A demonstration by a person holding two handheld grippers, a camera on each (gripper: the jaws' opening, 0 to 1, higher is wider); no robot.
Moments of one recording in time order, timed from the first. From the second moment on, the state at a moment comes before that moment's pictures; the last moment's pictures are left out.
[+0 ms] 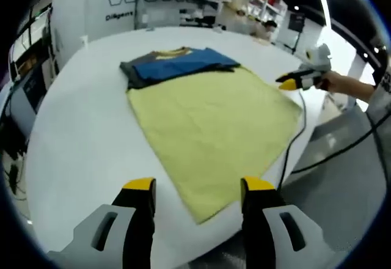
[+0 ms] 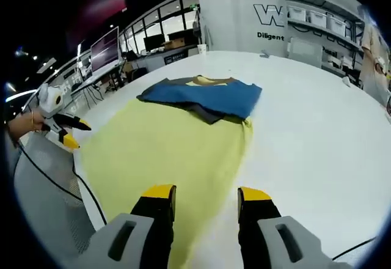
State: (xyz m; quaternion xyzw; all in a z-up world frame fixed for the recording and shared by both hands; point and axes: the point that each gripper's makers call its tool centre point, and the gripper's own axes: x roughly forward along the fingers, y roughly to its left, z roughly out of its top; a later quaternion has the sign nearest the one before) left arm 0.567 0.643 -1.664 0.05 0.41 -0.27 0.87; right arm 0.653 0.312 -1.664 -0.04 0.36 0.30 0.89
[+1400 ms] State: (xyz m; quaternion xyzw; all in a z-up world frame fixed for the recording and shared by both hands) left arm 0.550 0.655 -1.675 0.00 0.47 -0.22 0.86; right arm 0.579 0.298 -1.679 -0.03 0.39 0.30 0.87
